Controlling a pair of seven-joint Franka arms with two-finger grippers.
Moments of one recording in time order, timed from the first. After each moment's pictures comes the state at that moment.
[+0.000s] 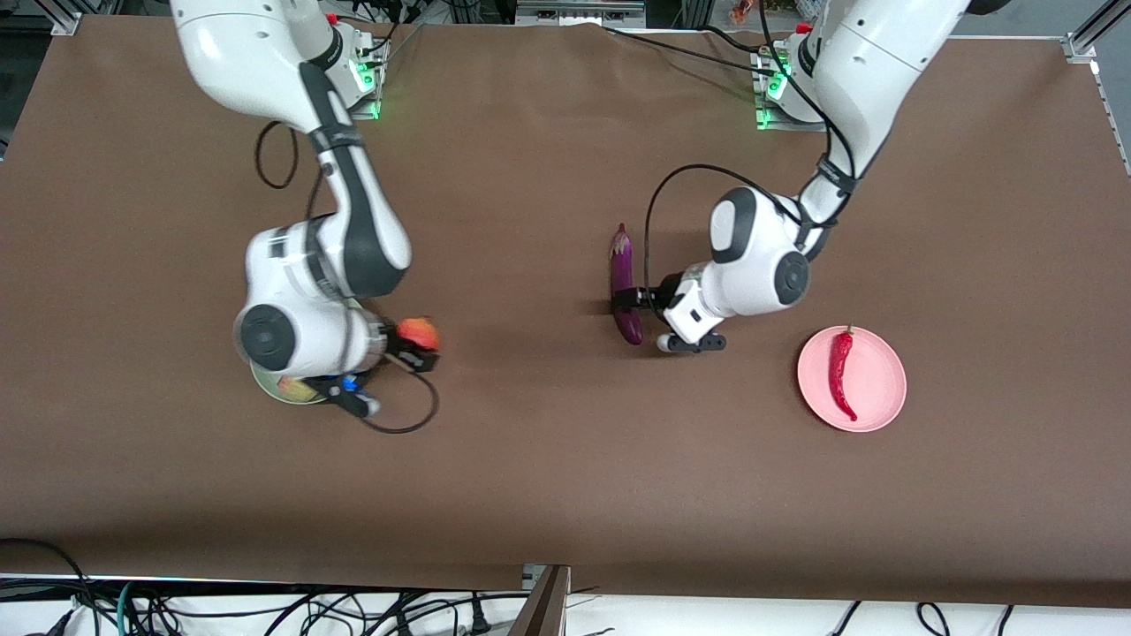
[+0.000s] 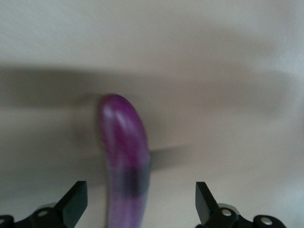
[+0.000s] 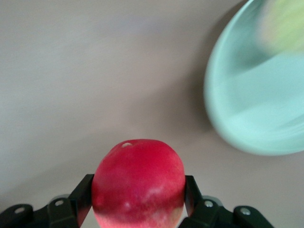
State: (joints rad) left arm -0.24 0.61 -0.33 -1.91 -0.65 2.49 -0.10; right arm 0.54 0.71 -0.36 -1.37 0.41 1.78 0.53
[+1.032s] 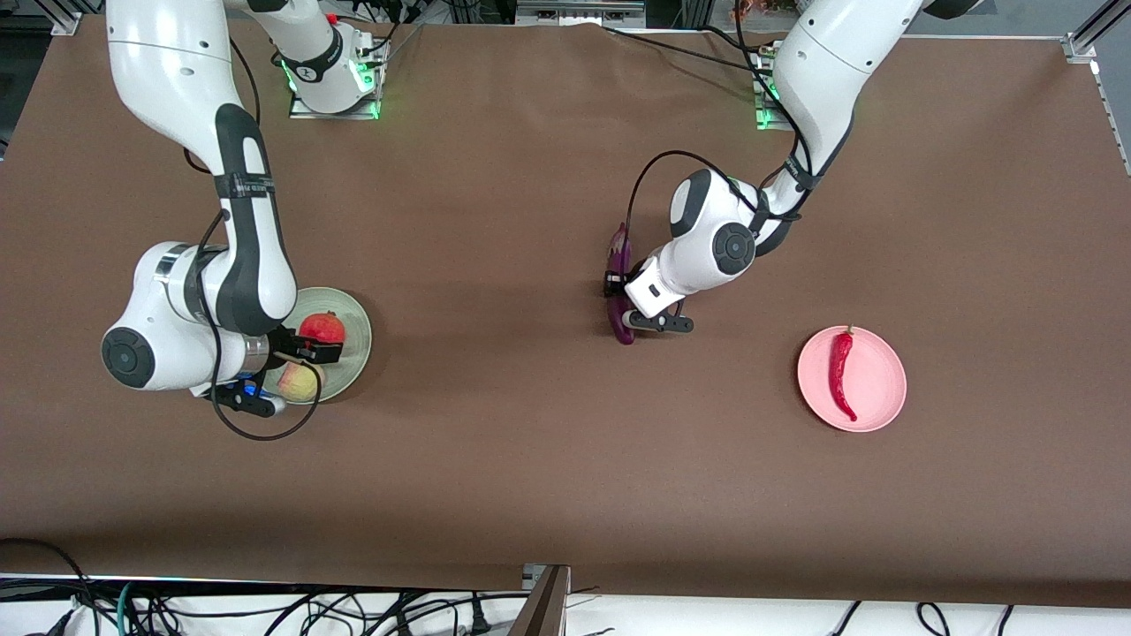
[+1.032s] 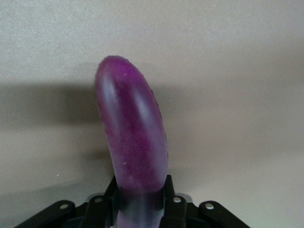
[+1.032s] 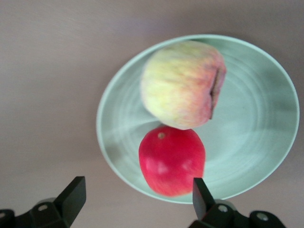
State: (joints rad) left arm -0.33 0.63 -0.30 -1.94 -0.50 2.58 -0.15; right arm 0.47 0.68 -0.47 -1.50 0.46 1.79 0.14
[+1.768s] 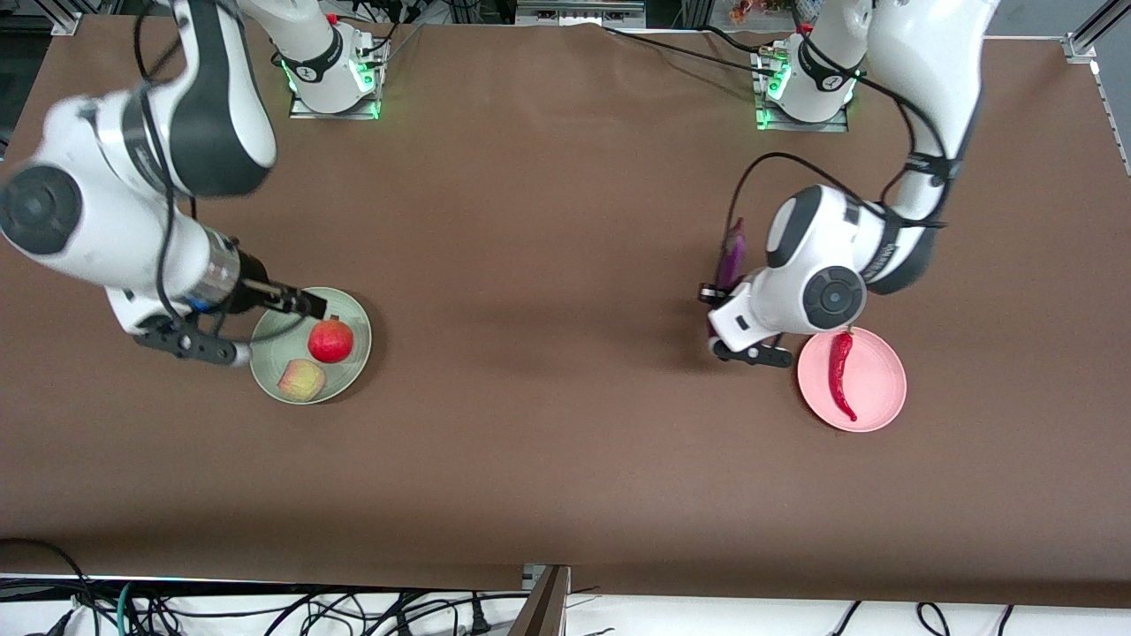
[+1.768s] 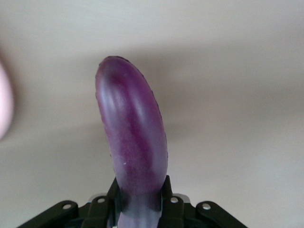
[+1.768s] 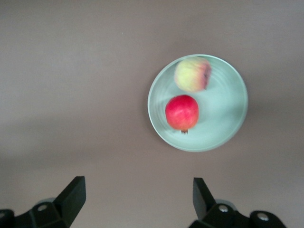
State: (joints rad) left arm -0.23 0.50 -0.11 -1.64 -0.05 1.81 -0.14; right arm 0.61 0.30 -0.48 -1.49 0.20 1.66 0.34
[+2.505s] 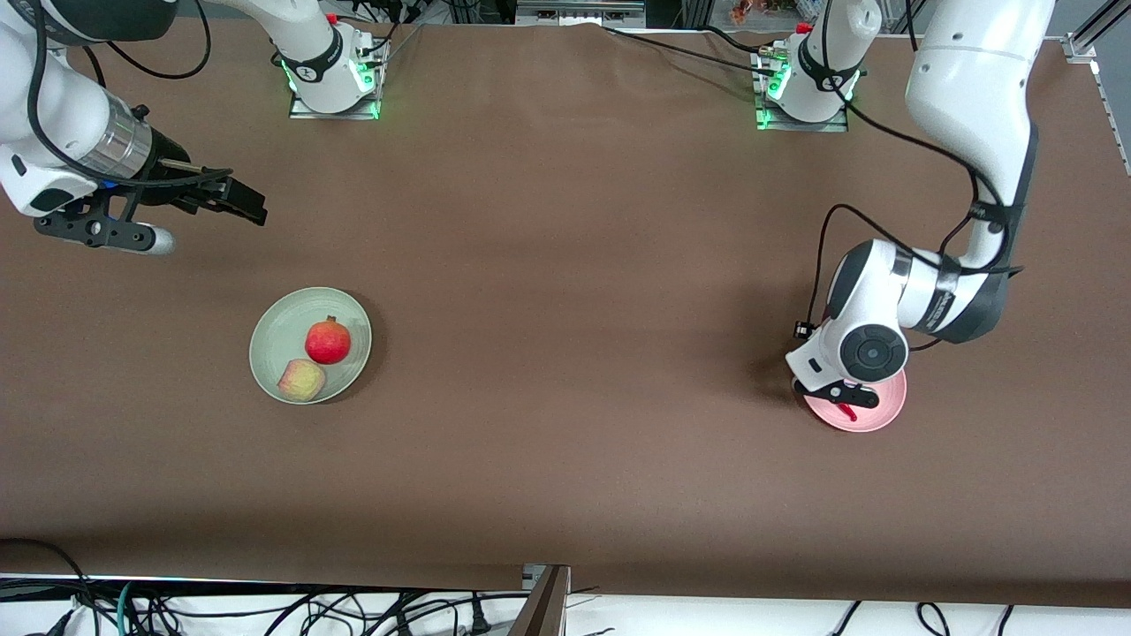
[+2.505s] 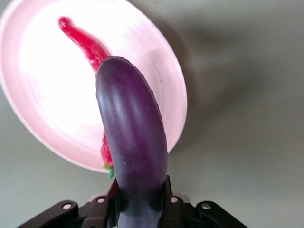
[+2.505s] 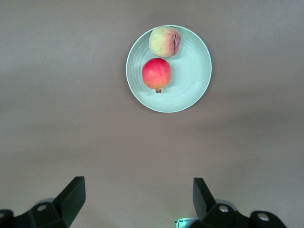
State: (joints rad) left arm -0.10 0.67 -0.10 -1.59 0.27 1.81 -0.14; right arm 0.46 0.04 -0.31 -1.64 0.08 1.56 0.31
